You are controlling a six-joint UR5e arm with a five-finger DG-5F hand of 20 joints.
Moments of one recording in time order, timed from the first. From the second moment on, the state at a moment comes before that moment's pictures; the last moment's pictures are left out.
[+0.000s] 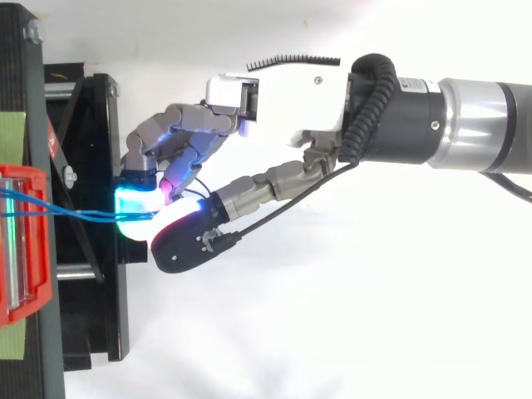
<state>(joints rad) 0.06 -2.38 -1.19 -2.64 -1.45 -0.21</state>
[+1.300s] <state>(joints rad) 0.06 -2.38 -1.19 -2.63 -1.44 -0.30</state>
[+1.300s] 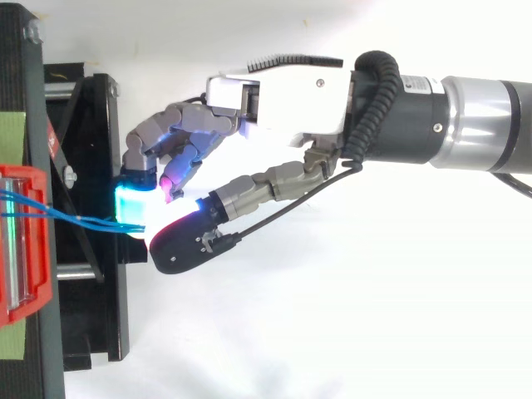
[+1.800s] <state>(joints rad) 0.07 -2.38 -1.19 -2.61 -1.44 -0.30</state>
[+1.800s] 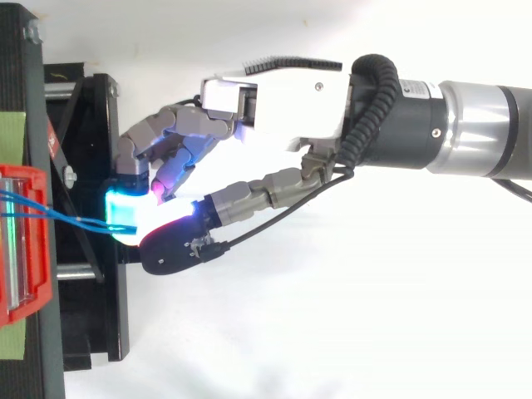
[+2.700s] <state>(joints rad) 0.07 -2.37 -1.19 -2.62 -1.44 -0.29</state>
